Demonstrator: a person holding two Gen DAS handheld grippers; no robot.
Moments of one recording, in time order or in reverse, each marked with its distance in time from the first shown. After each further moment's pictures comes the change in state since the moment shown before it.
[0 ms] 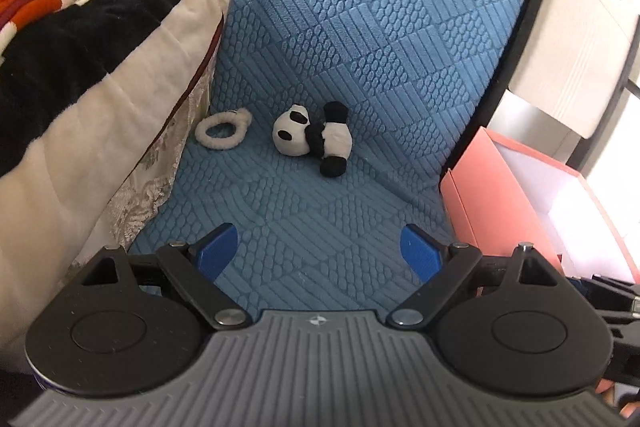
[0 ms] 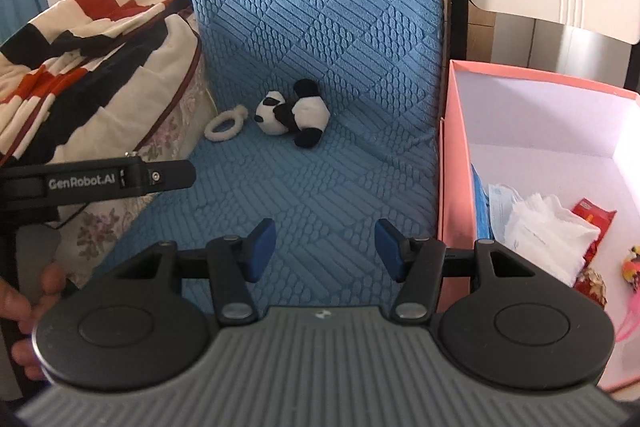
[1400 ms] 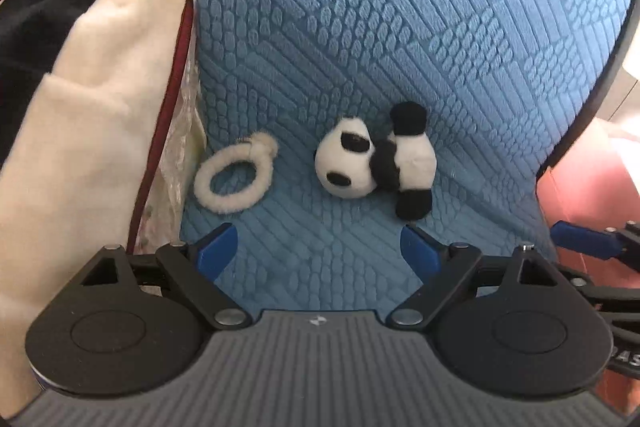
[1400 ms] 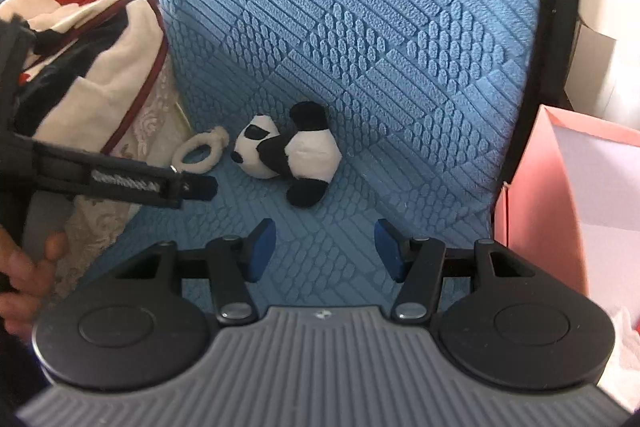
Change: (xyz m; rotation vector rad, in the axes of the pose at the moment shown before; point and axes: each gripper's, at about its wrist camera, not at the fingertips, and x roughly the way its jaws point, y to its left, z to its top) left arm 0.153 0.029 0.090 0.145 0.204 0.087; right arm 0.133 0.003 0.067 -0.069 0.050 0.042
